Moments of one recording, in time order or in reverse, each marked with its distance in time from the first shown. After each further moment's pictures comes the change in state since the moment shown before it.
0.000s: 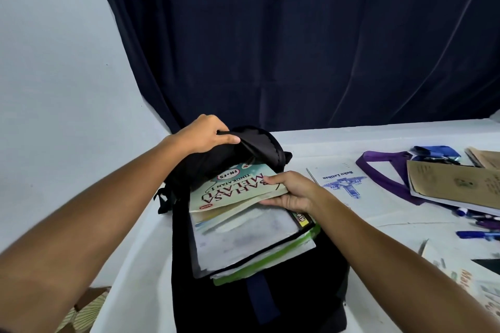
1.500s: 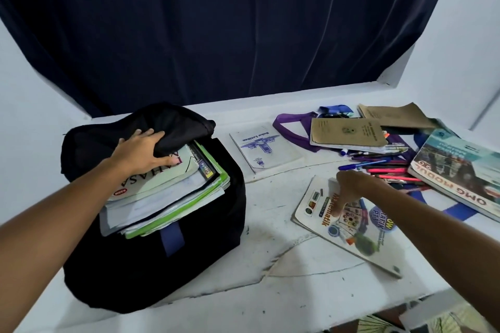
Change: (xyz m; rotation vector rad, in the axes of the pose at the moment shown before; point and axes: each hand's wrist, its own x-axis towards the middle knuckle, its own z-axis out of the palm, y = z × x) left_hand -0.051 0.037 0.110 0.323 -0.076 -0.176; right_hand -0.195 0.042 -0.246 -1.541 0.531 0.420
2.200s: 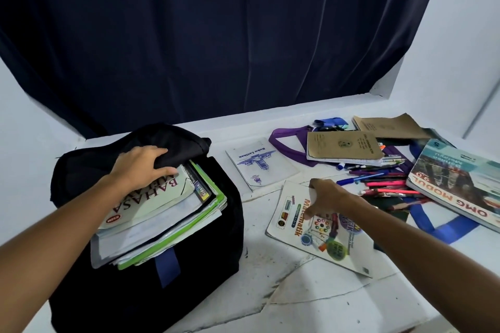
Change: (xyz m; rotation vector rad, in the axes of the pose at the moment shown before) left_hand 0.006 0.015 -0.017 -0.003 0.097 0.069; right_hand 0.019 -0.036 0.005 0.272 0.155 -0.139
